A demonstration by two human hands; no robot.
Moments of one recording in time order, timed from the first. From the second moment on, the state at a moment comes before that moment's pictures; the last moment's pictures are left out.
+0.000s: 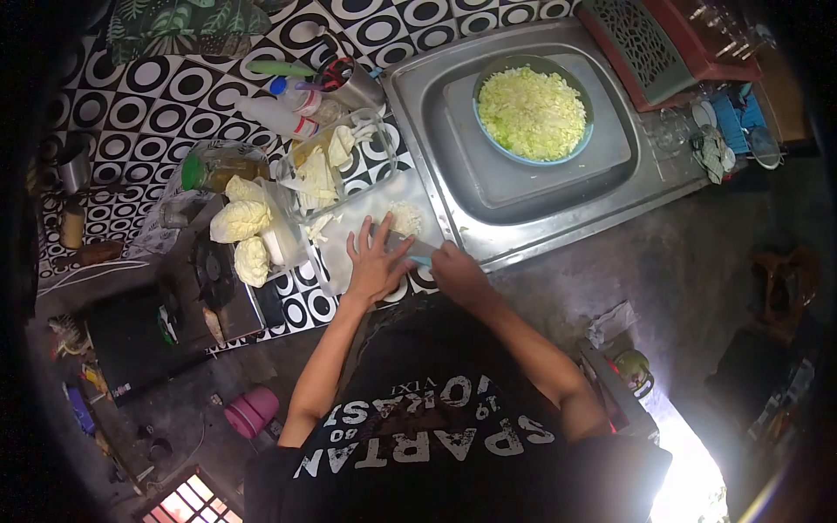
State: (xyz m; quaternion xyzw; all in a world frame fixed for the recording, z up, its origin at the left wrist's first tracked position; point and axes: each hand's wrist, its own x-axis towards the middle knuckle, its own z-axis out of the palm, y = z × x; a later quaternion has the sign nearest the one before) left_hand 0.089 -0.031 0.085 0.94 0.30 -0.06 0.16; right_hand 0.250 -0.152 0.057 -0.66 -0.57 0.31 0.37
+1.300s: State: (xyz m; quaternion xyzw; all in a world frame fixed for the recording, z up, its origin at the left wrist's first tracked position) left_hand 0.032 -0.011 0.065 0.11 0.33 0.26 0.90; right_hand 0.156 -0.170 0.123 -0.73 -0.41 0.37 0.41
